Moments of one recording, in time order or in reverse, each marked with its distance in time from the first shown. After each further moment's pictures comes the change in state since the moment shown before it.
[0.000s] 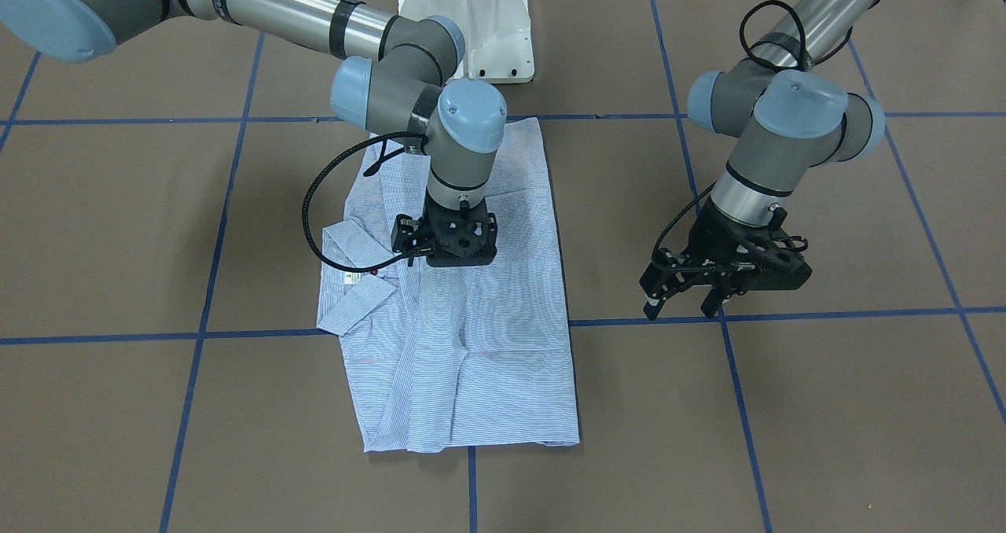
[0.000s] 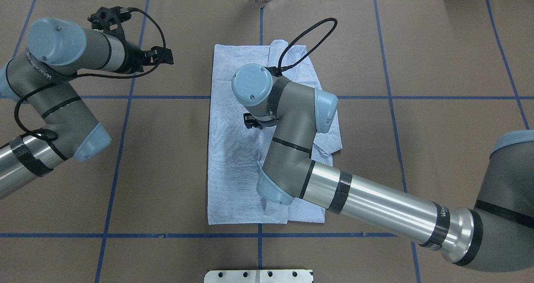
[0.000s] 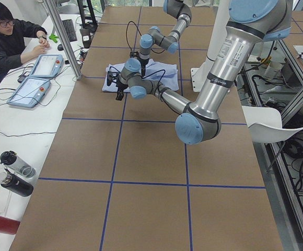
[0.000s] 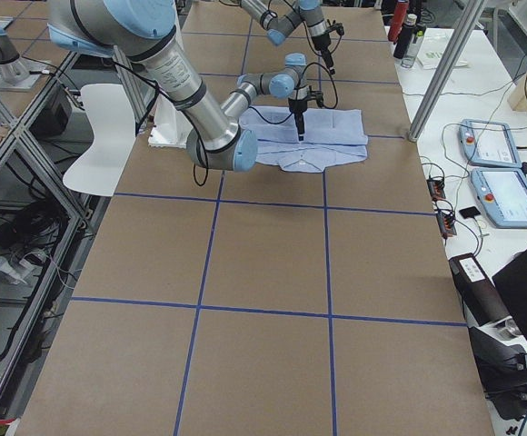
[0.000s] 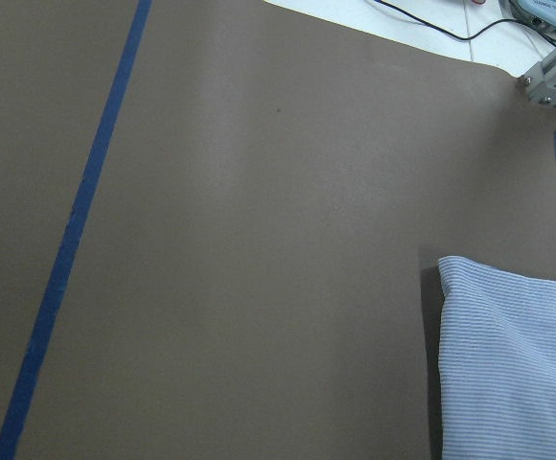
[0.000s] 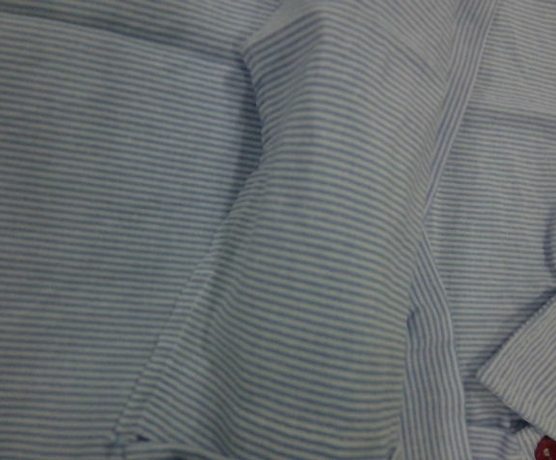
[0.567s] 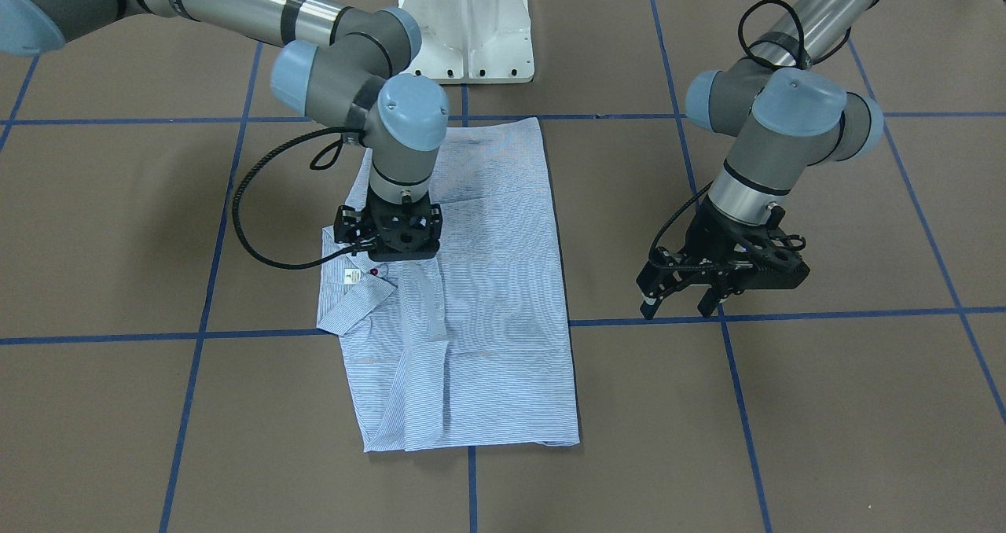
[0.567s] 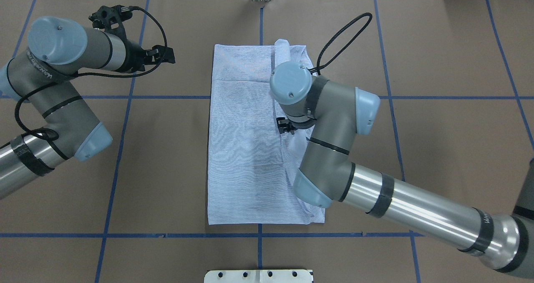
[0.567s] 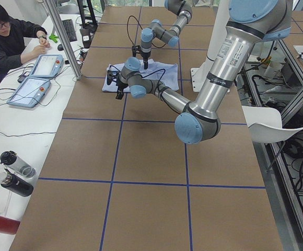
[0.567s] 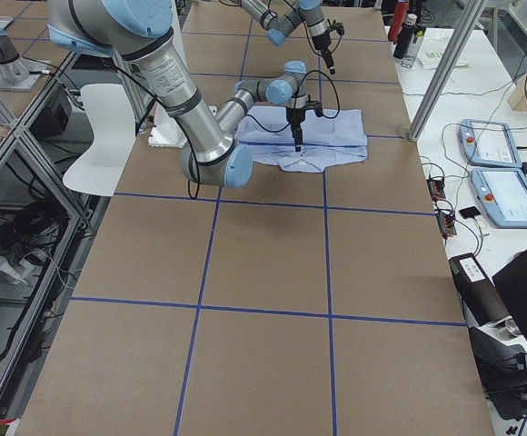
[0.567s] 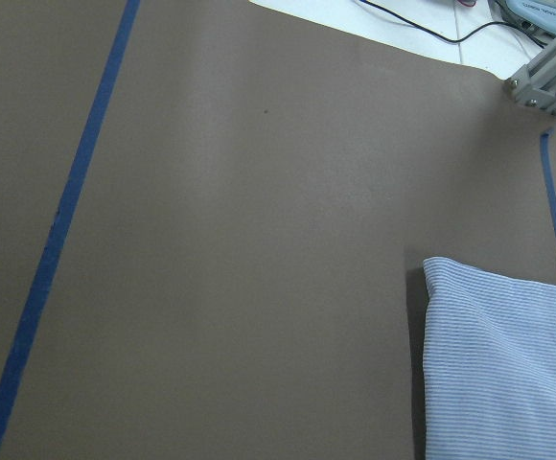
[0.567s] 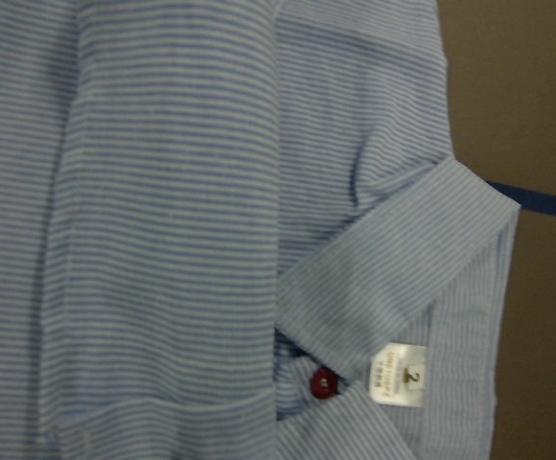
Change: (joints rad) left arm 0.000 -0.005 -0.003 0.000 -0.001 -0.005; right arm 0.040 -0.184 0.226 -0.109 0.042 -0.099
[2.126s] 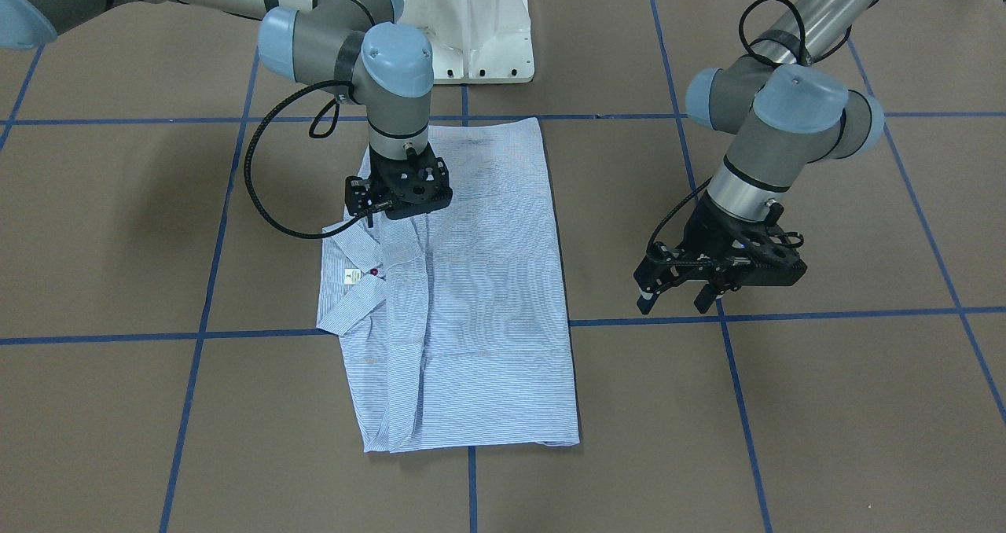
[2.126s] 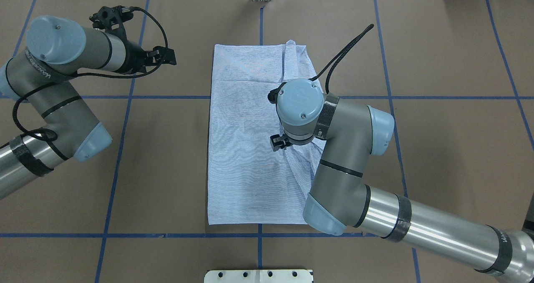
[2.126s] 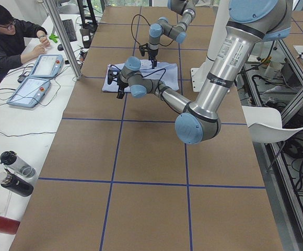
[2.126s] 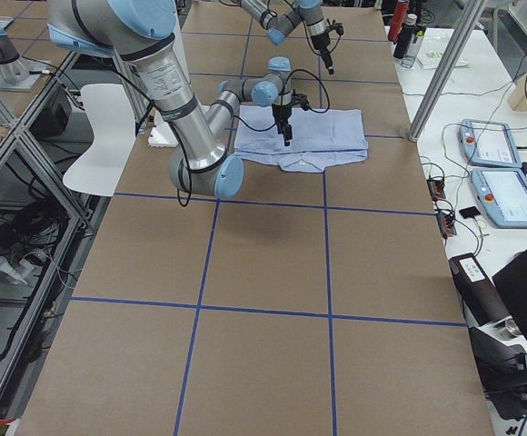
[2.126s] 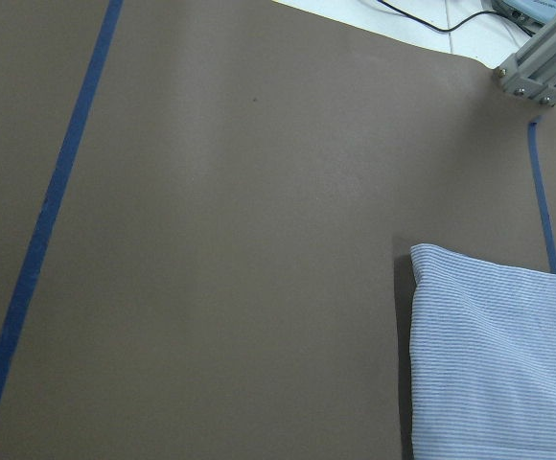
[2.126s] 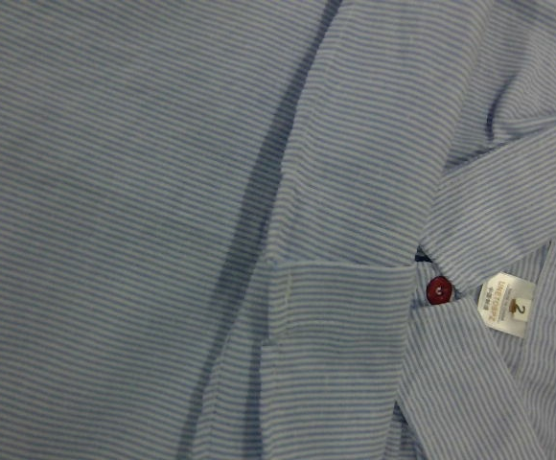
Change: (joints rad) left arm 0.000 0.004 -0.008 0.000 -0.021 0.003; right arm -0.071 -0.033 0.090 0.066 -0.002 -0.103
